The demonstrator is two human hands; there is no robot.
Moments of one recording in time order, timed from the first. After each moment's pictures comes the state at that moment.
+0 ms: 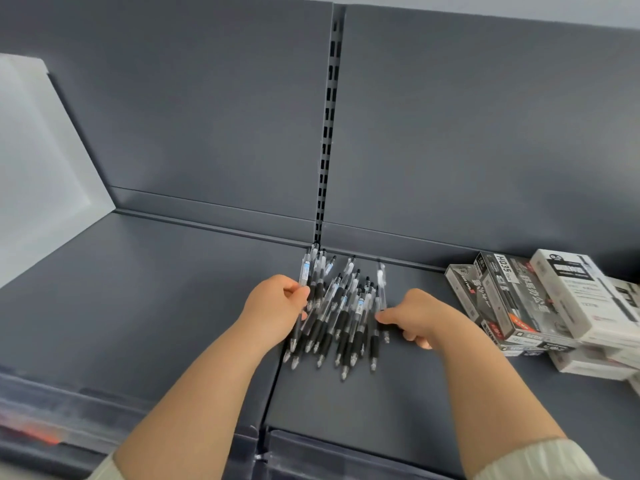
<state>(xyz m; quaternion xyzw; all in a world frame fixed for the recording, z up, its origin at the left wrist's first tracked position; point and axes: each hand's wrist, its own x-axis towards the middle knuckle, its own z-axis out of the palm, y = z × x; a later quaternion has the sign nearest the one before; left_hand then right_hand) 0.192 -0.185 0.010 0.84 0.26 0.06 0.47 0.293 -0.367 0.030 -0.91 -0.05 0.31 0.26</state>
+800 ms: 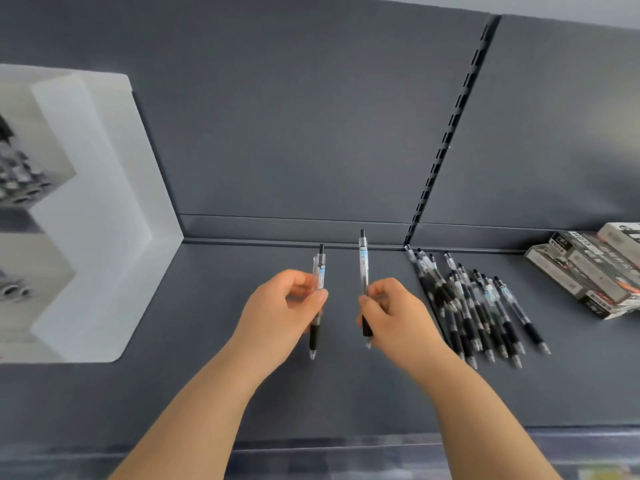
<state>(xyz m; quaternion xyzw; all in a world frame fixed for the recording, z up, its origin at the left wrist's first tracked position) 0.103 0.029 0.035 0.80 0.12 0.06 0.58 0.149 -0.133 0.033 -0.87 -0.07 0.10 0.47</state>
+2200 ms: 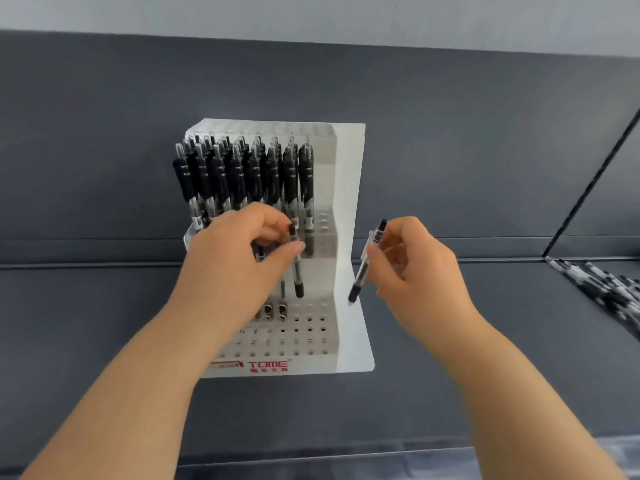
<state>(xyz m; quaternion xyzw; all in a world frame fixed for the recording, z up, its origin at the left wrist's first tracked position) -0.007 0.351 0.131 0.90 0.01 0.27 0.33 0.046 0.166 0.111 -0.85 -0.20 -0.12 0.47</state>
